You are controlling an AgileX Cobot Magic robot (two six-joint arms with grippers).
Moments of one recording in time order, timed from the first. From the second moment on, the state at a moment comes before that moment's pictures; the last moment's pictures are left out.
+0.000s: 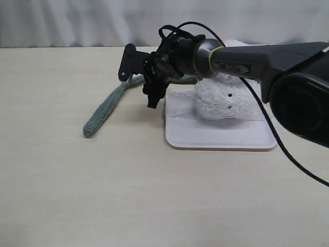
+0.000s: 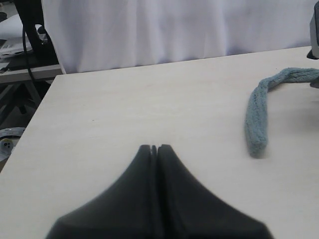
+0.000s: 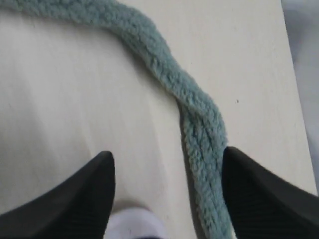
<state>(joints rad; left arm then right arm) -0.02 0.00 0.00 -0.01 0.33 0.11 0.56 2.36 -1.82 -0.51 0.49 -0.40</state>
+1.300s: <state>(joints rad) -0.02 0.00 0.00 -0.30 -0.35 -0.15 0.58 1.02 -1.05 -0.30 0.47 0.04</state>
